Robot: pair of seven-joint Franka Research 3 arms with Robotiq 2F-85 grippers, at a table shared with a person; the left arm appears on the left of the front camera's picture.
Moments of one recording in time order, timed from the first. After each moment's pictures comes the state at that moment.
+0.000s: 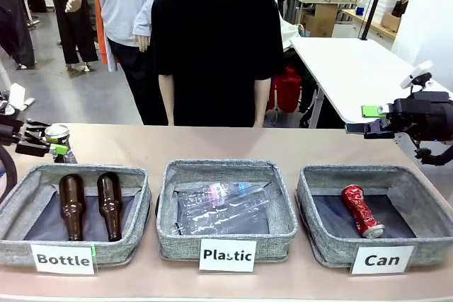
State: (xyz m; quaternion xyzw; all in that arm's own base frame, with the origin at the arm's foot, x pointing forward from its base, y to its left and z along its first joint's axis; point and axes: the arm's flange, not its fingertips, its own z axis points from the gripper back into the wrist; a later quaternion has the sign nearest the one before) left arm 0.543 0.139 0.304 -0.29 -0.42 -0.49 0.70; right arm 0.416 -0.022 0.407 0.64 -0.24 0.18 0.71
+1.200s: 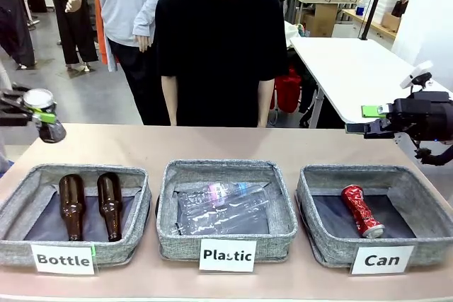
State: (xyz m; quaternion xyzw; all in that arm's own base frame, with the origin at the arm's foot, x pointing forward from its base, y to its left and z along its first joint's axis) left arm 0.491 0.125 0.433 -0.27 -0.47 -0.58 0.61; right arm 0.416 -0.023 0.407 0.64 -0.24 0.18 0.71
